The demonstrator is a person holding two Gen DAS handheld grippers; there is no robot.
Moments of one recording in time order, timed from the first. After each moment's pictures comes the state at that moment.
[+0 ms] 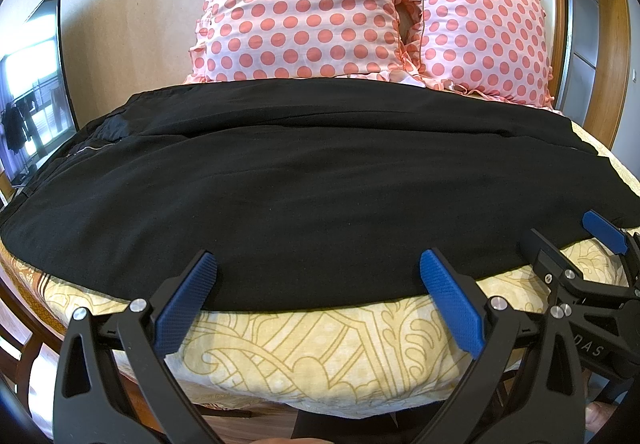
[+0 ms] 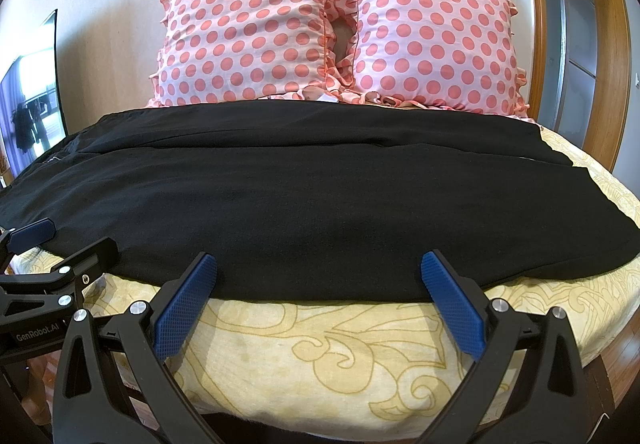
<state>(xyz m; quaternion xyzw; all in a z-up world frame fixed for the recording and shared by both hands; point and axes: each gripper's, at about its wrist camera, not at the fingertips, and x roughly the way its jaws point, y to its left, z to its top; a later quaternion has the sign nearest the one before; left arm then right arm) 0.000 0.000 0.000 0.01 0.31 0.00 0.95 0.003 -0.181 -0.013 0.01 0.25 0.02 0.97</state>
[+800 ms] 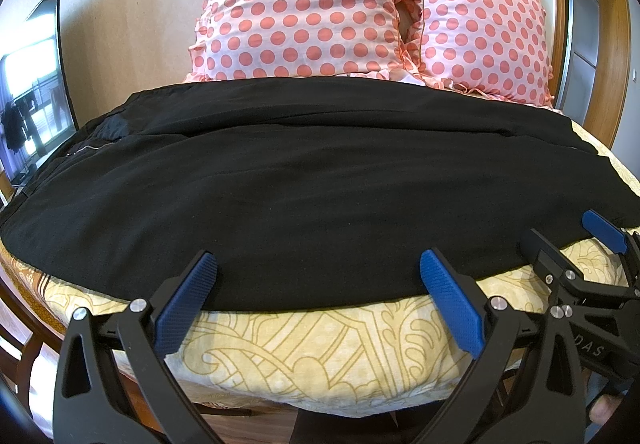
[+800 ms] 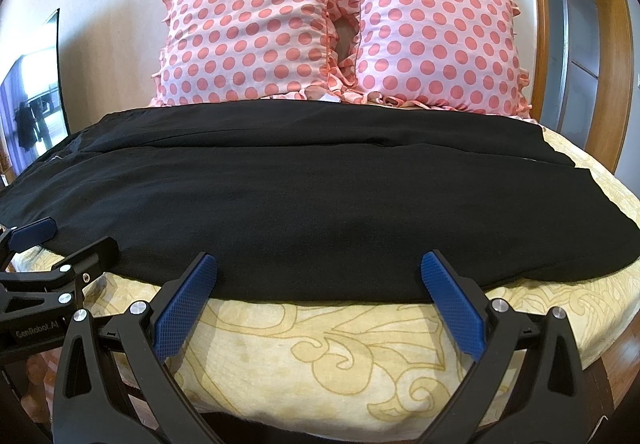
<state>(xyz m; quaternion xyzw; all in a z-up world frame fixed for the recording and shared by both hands) 0.000 0.000 0.000 0.01 0.31 0.00 0.95 0.004 -0.182 -0.011 0.01 0.25 0.03 0.97</state>
